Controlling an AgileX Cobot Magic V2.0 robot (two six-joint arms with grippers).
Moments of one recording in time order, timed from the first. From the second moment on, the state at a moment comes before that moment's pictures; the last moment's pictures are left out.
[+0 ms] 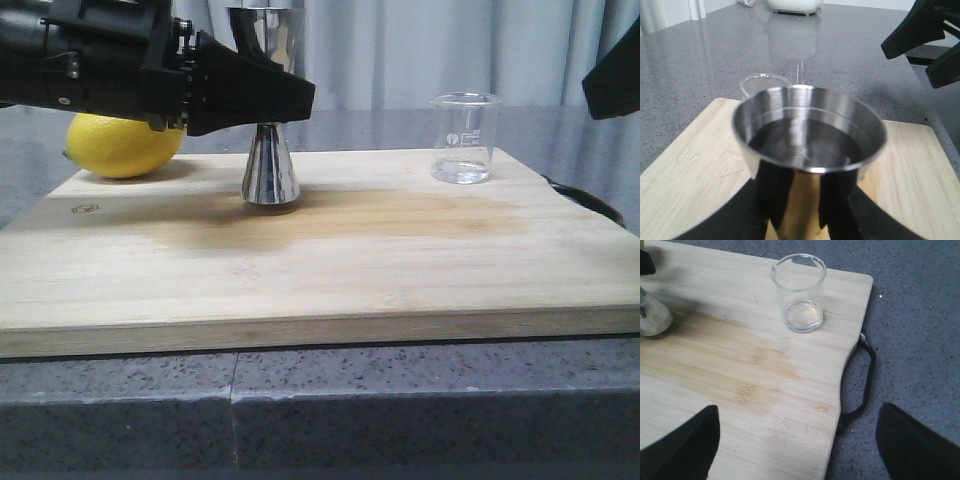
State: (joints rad) left arm -0.31 1.78 -0.99 -1.76 1.15 2.26; right arm 0.37 0.85 -0.57 -0.02 0.36 0.01
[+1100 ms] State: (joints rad) left arm -0.31 1.78 -0.99 -1.76 1.14 2.26; right arm 0.37 0.85 -0.57 -0.02 0.34 0.01
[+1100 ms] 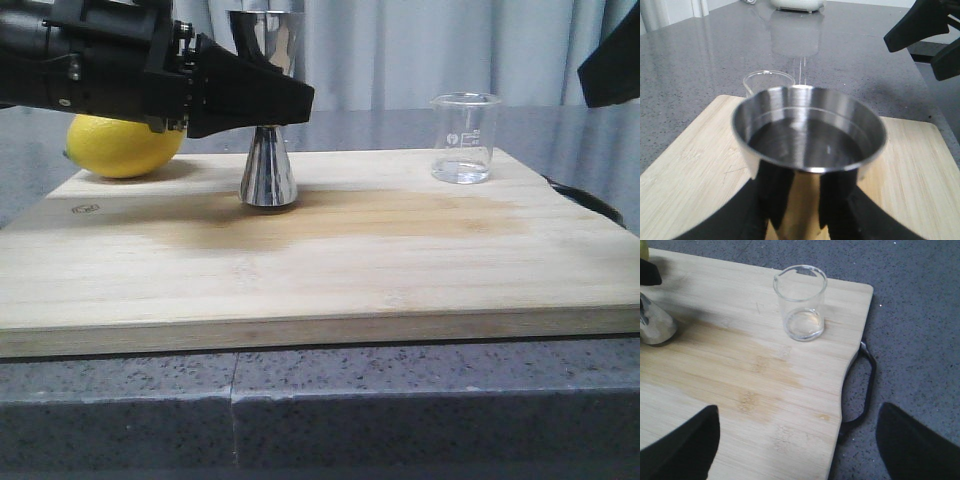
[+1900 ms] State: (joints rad) left arm -0.31 1.81 -0.99 -1.77 1.15 2.26; right arm 0.37 0.85 -0.57 -0.02 0.32 0.01
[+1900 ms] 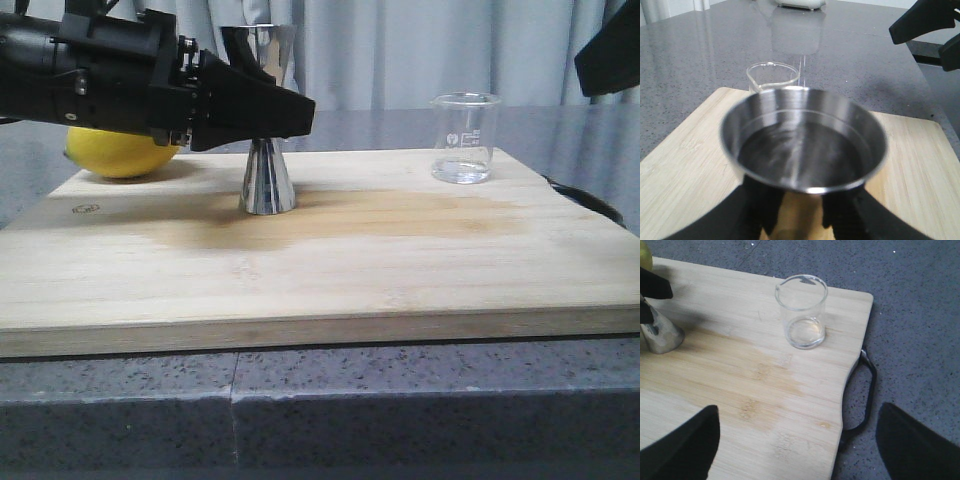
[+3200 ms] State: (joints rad) left arm -0.31 1.05 -1.09 -0.32 1.02 0.56; right arm 0.32 0.79 -0.76 -0.03 0.85 0.03
